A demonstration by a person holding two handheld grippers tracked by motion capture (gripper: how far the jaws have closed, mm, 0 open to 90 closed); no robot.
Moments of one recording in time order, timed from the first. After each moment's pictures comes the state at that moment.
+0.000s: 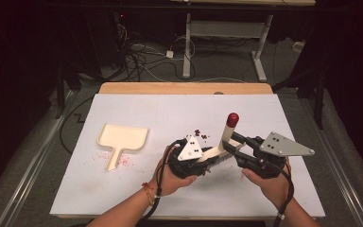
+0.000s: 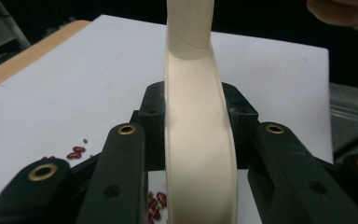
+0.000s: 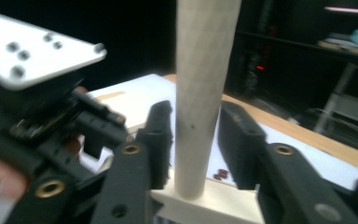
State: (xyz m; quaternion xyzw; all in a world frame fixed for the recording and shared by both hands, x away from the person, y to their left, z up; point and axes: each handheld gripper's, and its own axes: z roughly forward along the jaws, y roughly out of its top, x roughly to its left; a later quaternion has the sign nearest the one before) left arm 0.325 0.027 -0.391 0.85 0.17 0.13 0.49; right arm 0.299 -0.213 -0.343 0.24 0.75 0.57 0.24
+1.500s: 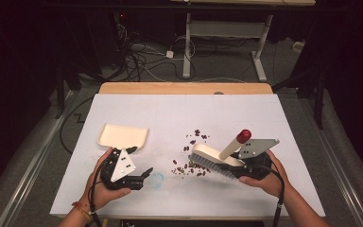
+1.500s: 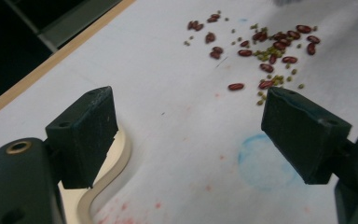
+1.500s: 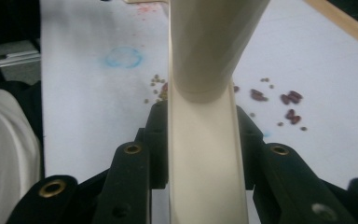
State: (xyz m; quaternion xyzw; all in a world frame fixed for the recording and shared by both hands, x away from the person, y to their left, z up) left arm 0.290 0.185 -0.426 0.84 0.25 0.28 0.39; right arm 0.331 -0.211 -0.388 0.16 0.89 0.42 0.13
